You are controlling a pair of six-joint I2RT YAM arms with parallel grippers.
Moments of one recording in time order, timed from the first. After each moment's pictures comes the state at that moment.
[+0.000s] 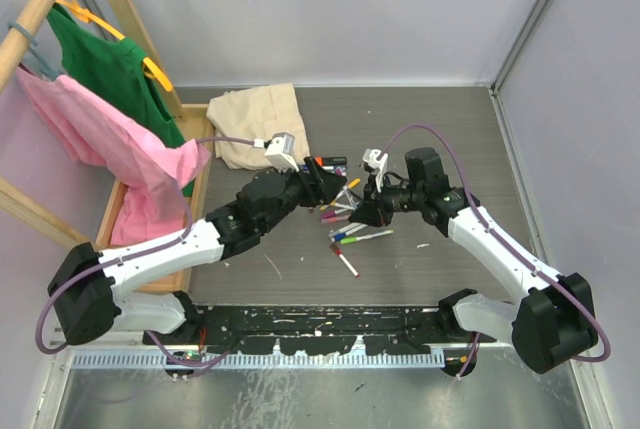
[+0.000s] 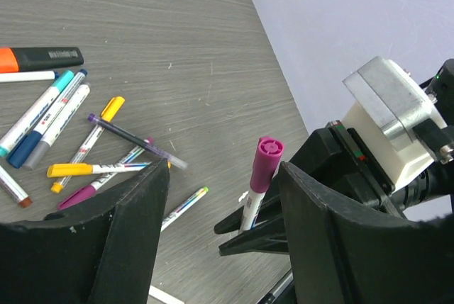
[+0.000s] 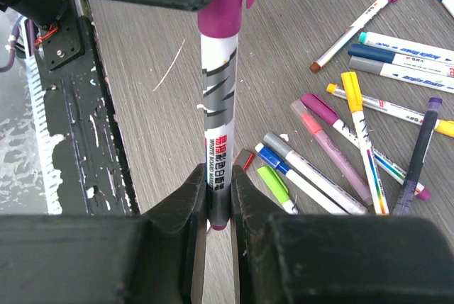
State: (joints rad) left arm -0.95 1.25 0.84 0.26 -0.27 -0.77; right arm 0.40 1.14 0.78 -0.32 -0.83 -0.20
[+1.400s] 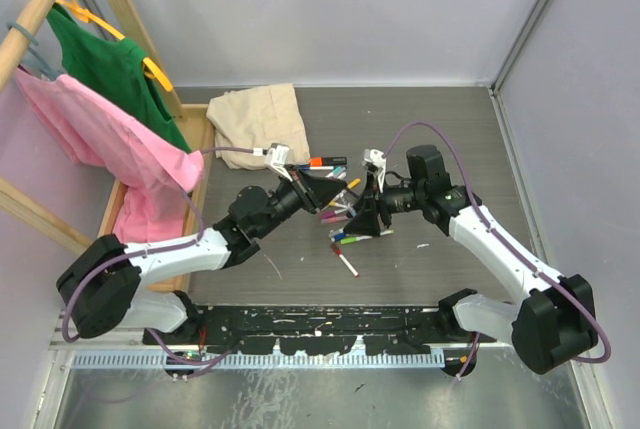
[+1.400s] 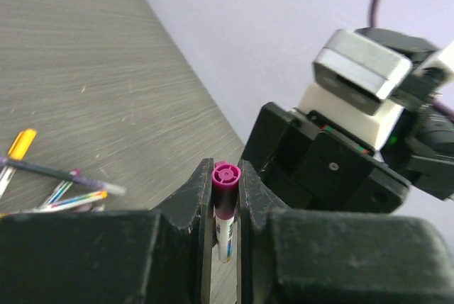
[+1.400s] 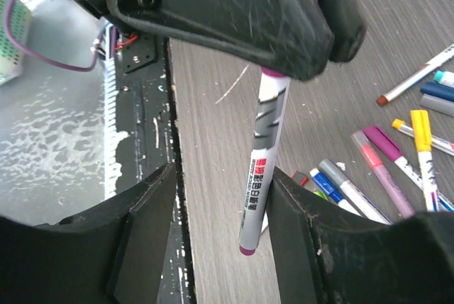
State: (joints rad) left arm -0.90 1.32 0.63 0.78 -0.05 -0.80; right arm 0.40 1.14 0.80 -0.32 -1.02 -0.18
